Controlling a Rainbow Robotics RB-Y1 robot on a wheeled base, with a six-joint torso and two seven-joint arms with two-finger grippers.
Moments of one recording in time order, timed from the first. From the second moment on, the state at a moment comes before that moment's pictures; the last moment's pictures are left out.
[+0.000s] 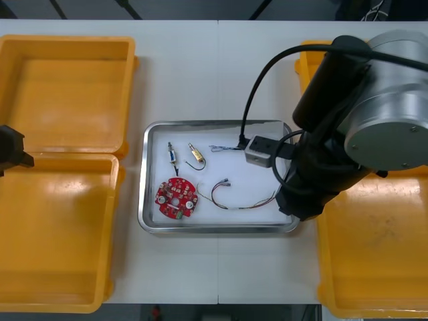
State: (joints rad) right arm -0.81 -0.77 0.62 -2.18 -1.10 1.87 1.42; left arm -0.21 1.38 -0.09 -2.05 1.24 1.40 -0.64
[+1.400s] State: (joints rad) right arm -0.86 -0.45 1.23 -1.92 -0.54 1.53 1.58; left arm -0.14 1.38 -0.05 -2.07 1.21 1.33 -1.06
